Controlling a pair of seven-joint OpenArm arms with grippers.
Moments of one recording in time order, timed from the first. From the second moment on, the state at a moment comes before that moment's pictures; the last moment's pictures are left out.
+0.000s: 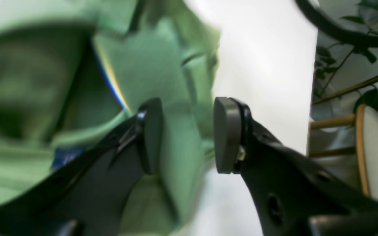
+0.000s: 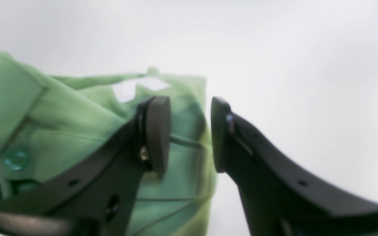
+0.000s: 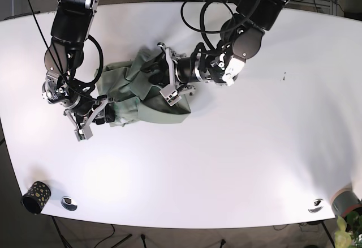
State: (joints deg) left arm -10.2 -0.8 30.9 71.1 -28.5 -34.7 30.6; right arm 13.4 14.2 17.1 70.4 17.6 36.0 -43.7
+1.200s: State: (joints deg) left arm -13.8 -16.0 28.5 85.6 -28.3 -34.8 31.7; right arm 2.3 6.7 16.8 101.7 18.3 36.3 -58.0
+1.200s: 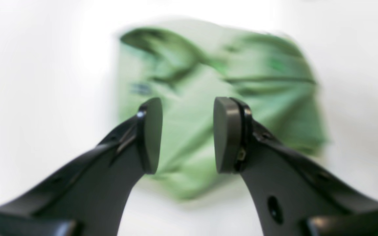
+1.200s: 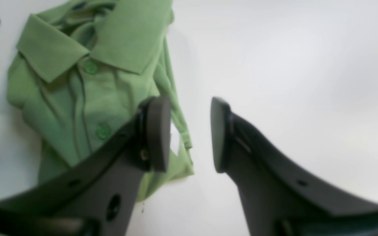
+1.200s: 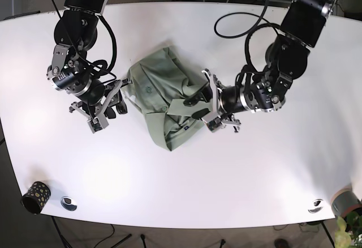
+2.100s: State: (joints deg) left arm -17.9 -15.0 28.2 64.6 -26.9 -35.3 26.2; right arm 3.0 11.8 12.1 80.1 19.3 36.9 -44.3
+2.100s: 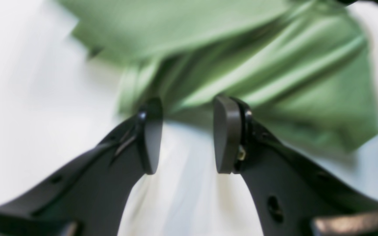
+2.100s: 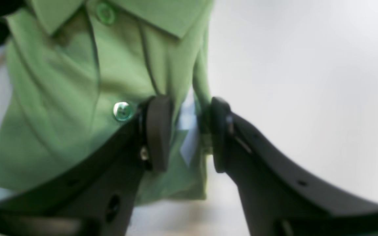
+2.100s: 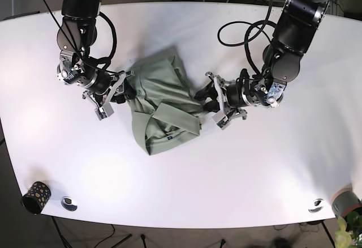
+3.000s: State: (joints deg) left arm -10.0 -3.8 30.3 77.5 -26.7 -34.5 26.0; right arm 2.1 12.1 19.5 87.3 18.0 36.1 -52.8
